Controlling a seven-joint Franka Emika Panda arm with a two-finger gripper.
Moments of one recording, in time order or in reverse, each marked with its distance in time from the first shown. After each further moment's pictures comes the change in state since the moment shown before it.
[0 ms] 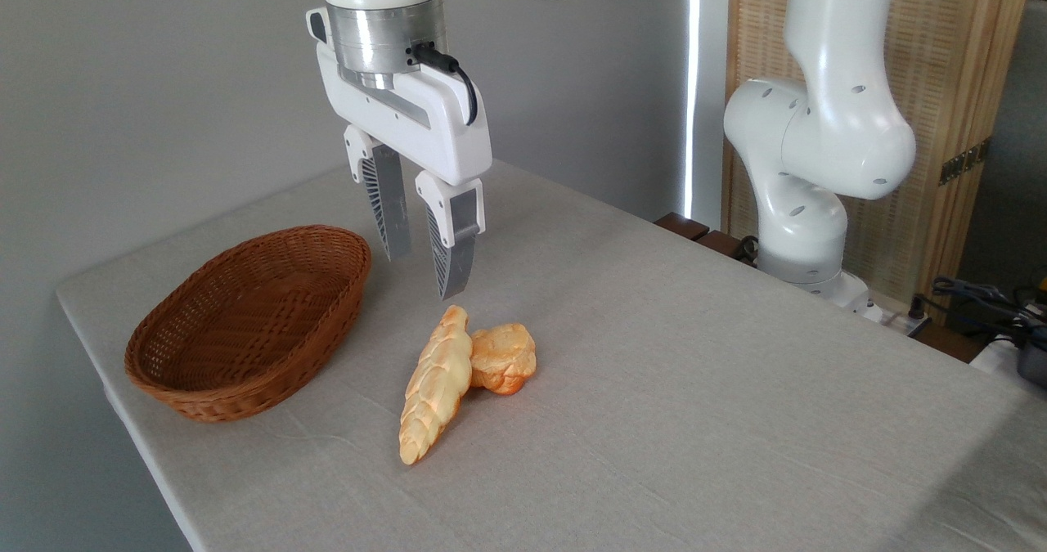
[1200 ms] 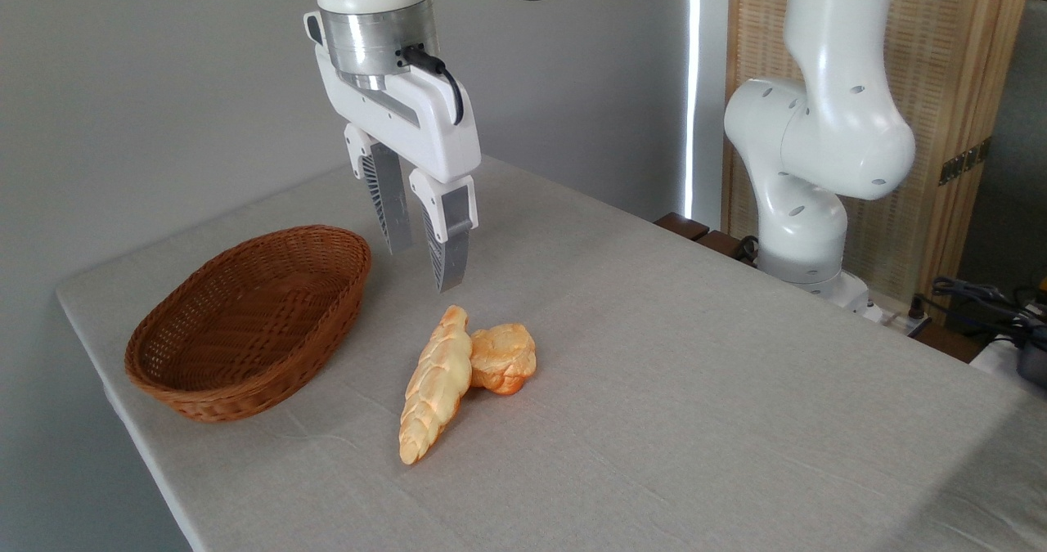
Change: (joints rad) arm -0.015 0.006 -0.020 -0.002 -0.001 -0.025 -0.004
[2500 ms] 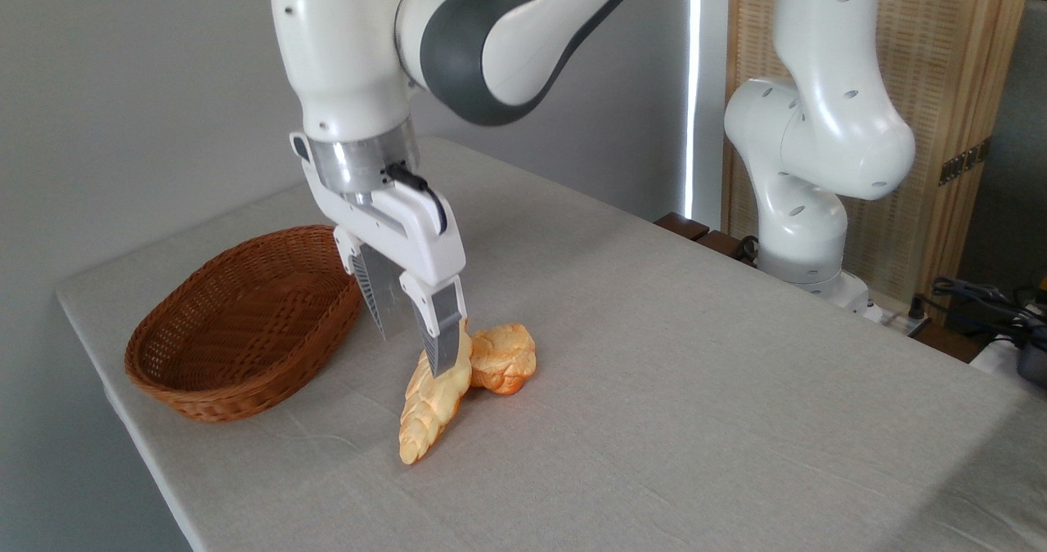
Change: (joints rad) arm -0.001 0.132 -0.020 -0.081 0.038 0.182 -0.094
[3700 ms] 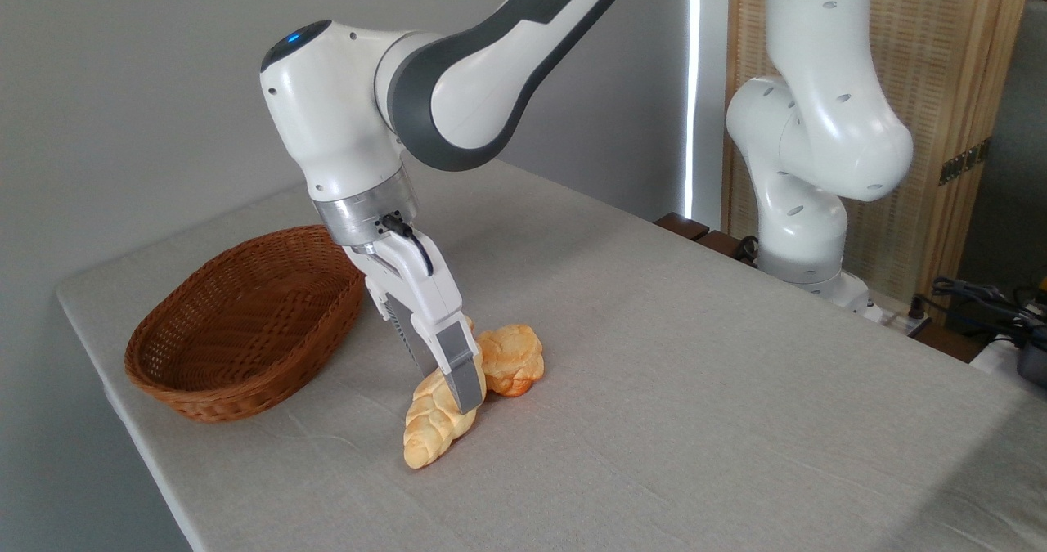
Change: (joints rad) arm -0.055 0.073 -0.003 -0.040 0.175 -0.008 -0.001
